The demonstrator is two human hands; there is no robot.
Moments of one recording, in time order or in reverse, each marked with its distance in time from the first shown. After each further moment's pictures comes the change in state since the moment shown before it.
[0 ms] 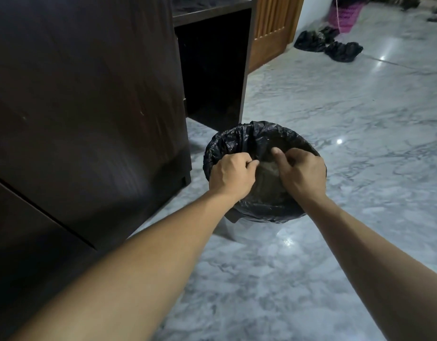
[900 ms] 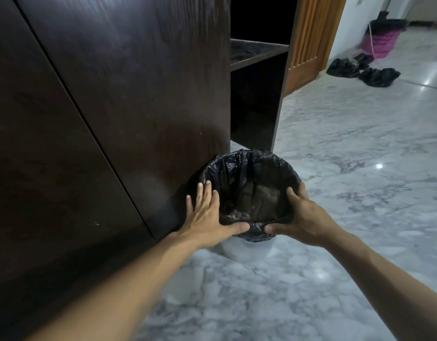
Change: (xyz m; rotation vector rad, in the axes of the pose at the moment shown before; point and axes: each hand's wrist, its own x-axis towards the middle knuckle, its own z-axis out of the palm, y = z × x) left_hand -0.102 -0.080 -0.110 0.315 -0.453 -0.202; right_hand -0.071 -0.043 -0.021 -0.224 -0.706 -0.183
